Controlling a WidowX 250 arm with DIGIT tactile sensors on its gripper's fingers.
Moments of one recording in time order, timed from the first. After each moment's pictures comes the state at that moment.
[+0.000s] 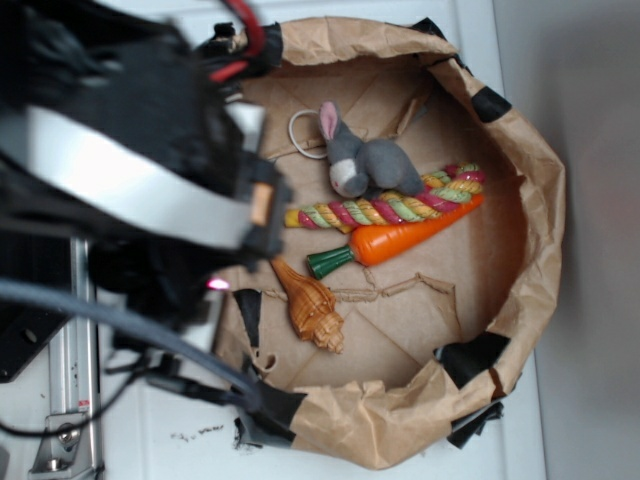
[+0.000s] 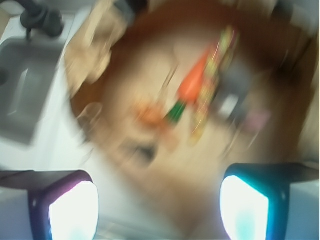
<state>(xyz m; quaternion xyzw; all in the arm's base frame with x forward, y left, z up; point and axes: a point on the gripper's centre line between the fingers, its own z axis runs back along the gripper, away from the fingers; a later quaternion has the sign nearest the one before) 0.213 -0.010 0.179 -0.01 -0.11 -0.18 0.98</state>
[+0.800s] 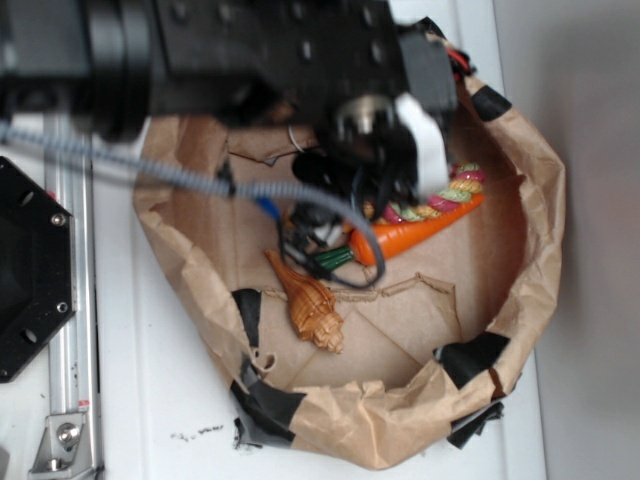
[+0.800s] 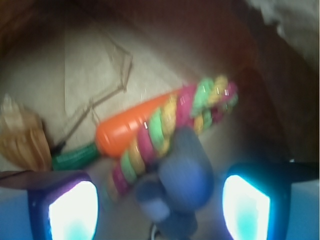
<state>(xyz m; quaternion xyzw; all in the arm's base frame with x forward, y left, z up) 0.278 0.044 0.088 0.02 -0.07 -0.35 0.93</state>
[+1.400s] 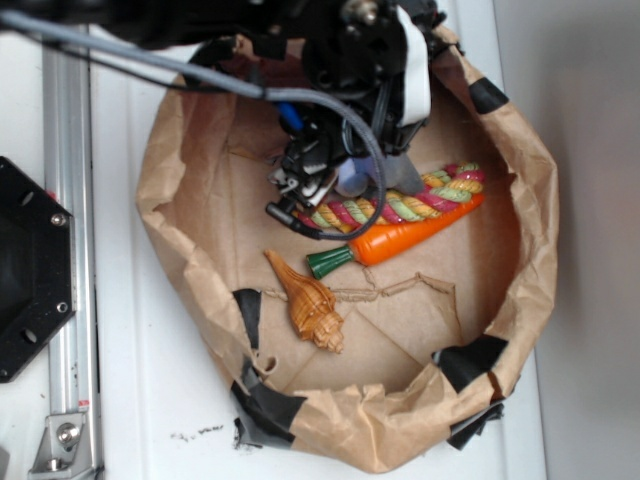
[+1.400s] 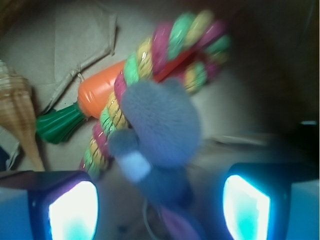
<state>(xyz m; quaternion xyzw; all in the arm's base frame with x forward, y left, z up) 0.273 0.059 0.059 -0.04 -0.06 -0.34 0.94</state>
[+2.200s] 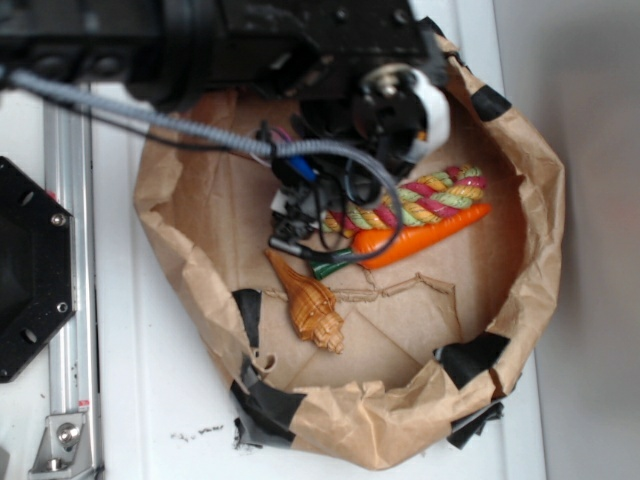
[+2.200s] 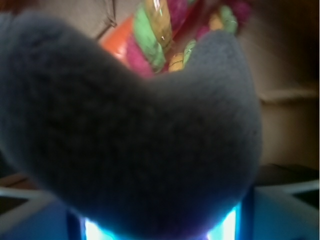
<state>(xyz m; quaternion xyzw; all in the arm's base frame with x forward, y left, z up) 0.256 0.030 0.094 -0.02 0.03 -0.21 0.98</state>
